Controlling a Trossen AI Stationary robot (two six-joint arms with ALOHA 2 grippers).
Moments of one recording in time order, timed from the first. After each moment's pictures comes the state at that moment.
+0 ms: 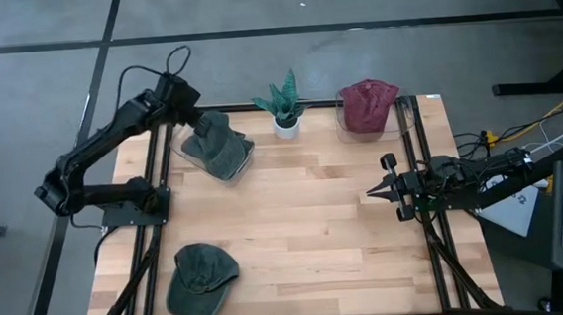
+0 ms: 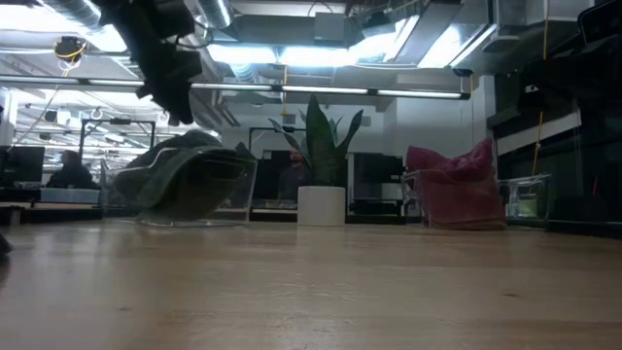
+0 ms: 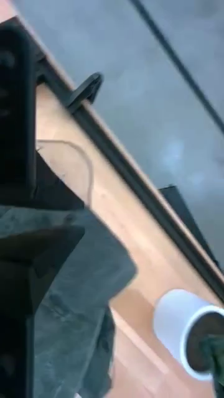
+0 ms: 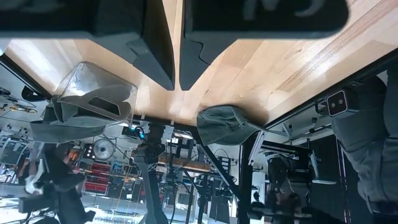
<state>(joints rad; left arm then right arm) 0.90 1.10 0.97 -0.73 -0.04 0.05 0.19 0.02 0.01 0.02 0.01 -0.16</state>
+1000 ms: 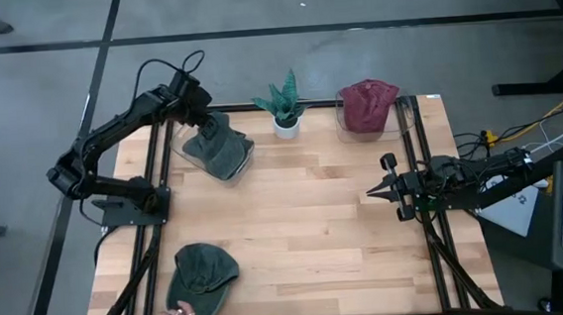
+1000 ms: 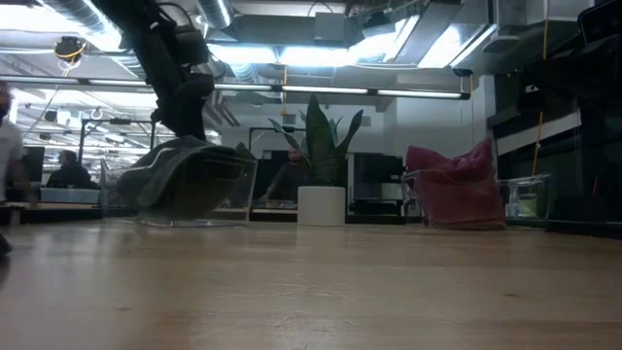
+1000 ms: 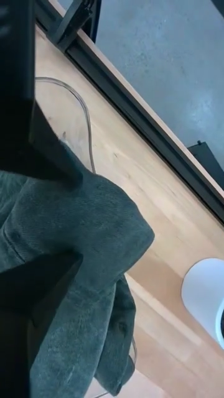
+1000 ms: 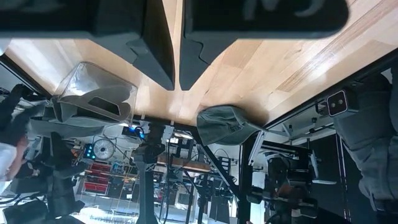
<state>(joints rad) 0.92 1.27 0.99 -0.73 0.14 0.10 0.19 0.02 0.01 0.02 0.01 -0.16</state>
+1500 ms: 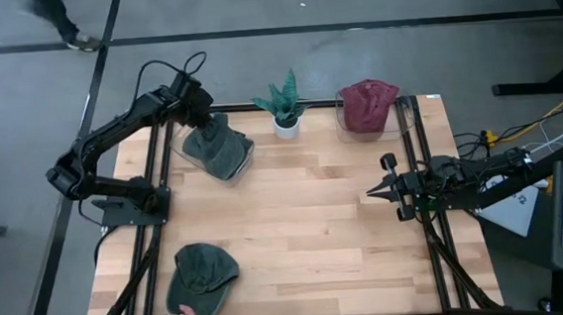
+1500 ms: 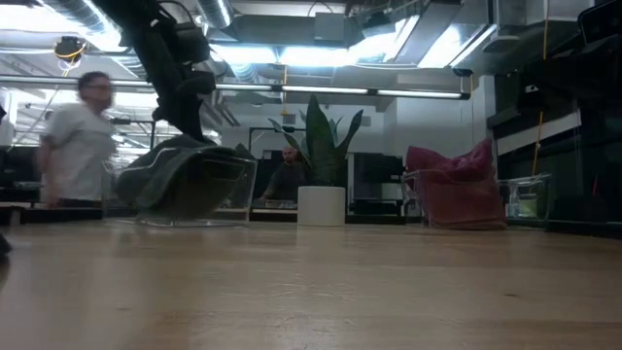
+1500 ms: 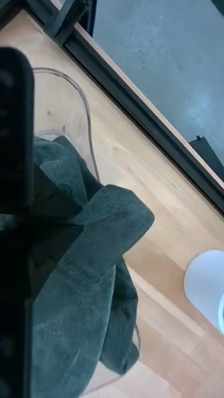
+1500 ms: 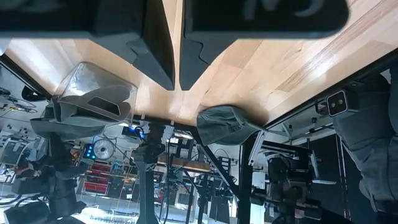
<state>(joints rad) 0.90 1.26 0.99 -0.73 0.14 0.10 0.19 0.02 0.01 0.02 0.01 -0.16</state>
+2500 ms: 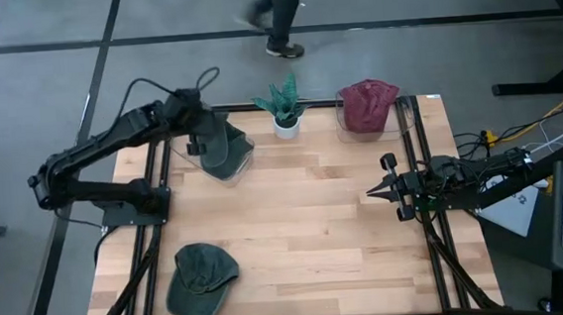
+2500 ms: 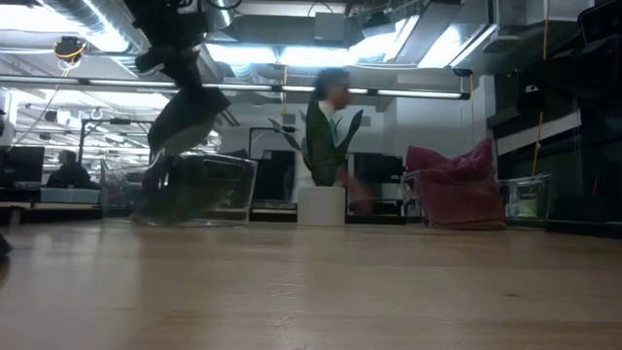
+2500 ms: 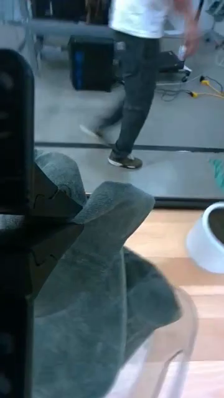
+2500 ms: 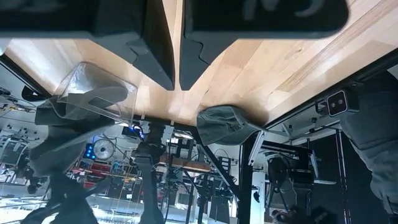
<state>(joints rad) 0.54 1.05 1.07 -0.82 -0.28 0.74 0.19 0.02 0.01 0.02 0.01 -0.16</state>
